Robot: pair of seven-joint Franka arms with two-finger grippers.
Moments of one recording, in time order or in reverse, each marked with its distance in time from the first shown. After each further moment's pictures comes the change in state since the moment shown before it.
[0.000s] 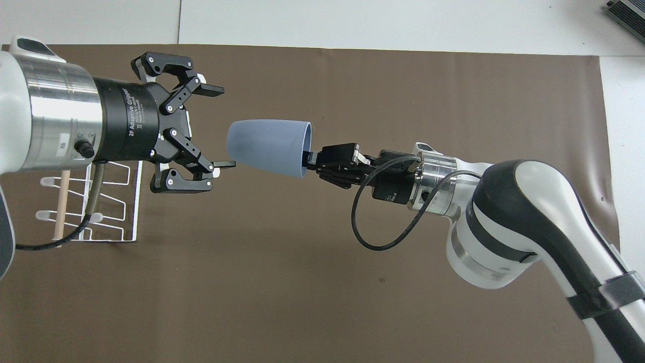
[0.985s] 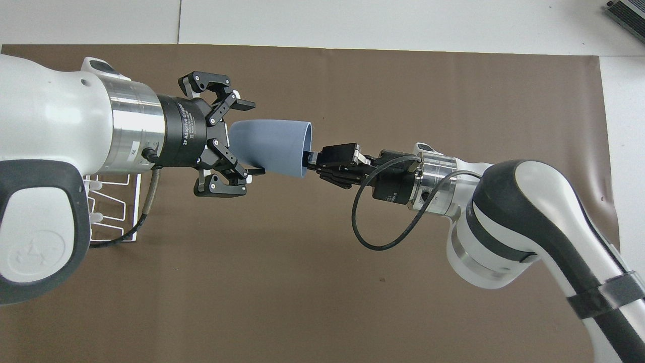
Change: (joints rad) left arm -0.069 0.029 -0.001 -0.088 0.004 0.086 -0.015; right arm 0.000 -0.001 -0.001 -0.001 0.000 0.000 0.000
